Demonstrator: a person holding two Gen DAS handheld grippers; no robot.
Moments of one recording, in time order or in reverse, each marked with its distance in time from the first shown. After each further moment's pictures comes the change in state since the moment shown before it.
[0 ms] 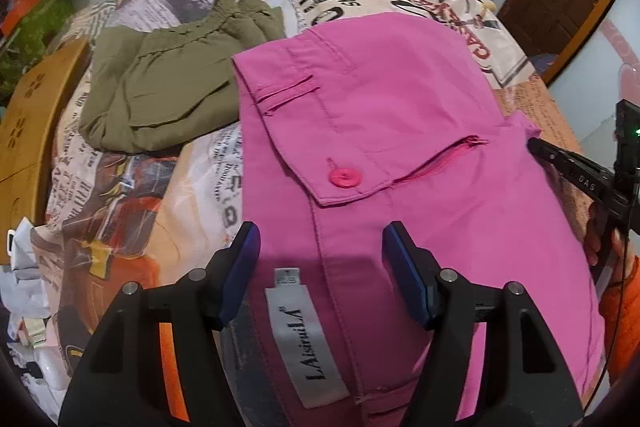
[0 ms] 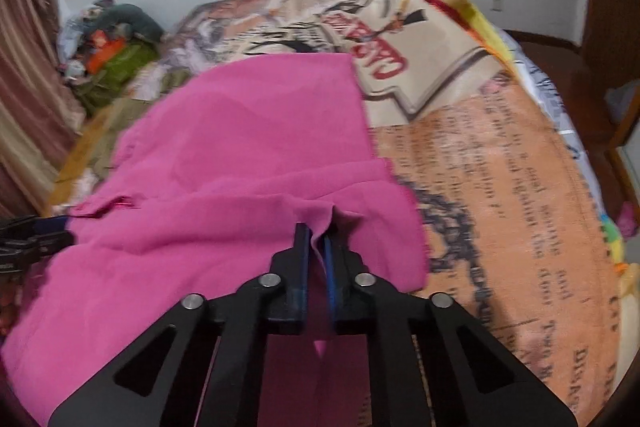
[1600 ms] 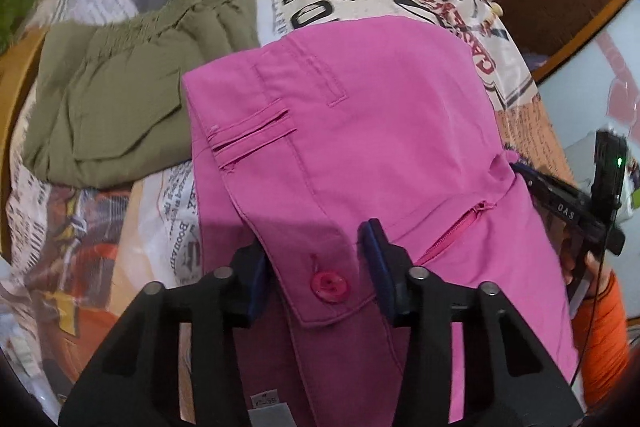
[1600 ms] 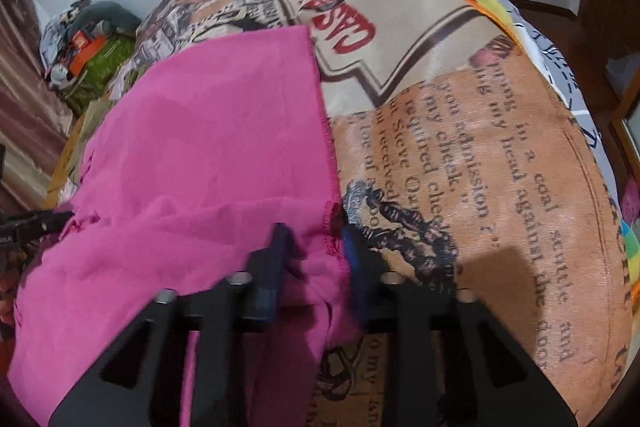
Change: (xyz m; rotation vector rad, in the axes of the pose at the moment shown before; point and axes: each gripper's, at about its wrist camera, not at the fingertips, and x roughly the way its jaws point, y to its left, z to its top) left arm 0.044 -0.006 0.053 -0.009 0.089 -0.106; right arm 0.034 -0.026 0.011 0.034 0.108 0.027
